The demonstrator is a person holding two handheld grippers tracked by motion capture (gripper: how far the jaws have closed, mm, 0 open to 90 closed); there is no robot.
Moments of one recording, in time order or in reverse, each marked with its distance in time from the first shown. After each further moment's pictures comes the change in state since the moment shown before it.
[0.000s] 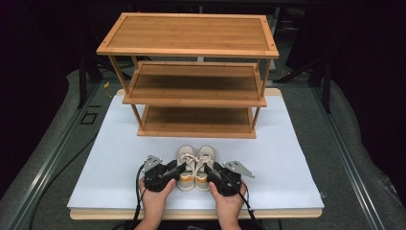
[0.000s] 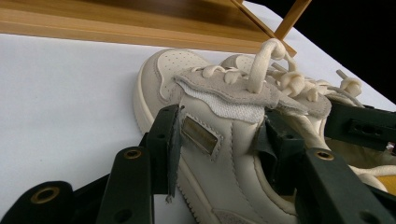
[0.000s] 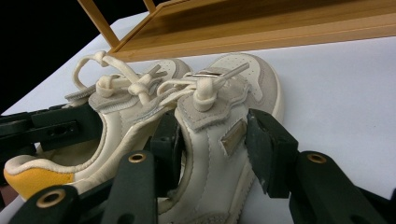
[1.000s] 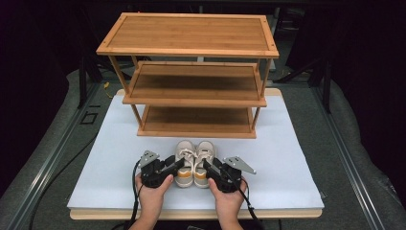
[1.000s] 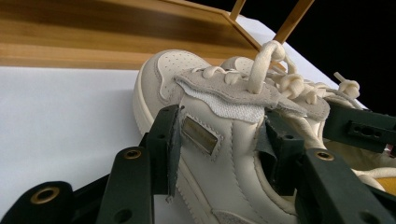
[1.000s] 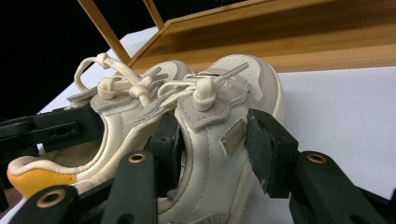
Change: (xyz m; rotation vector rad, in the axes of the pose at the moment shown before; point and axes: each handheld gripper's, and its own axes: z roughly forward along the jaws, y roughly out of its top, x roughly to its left) left arm -0.005 0.023 -0.012 -0.018 -0.009 0.004; right arm 0.010 0.020 -0.008 -0.033 0.003 0.008
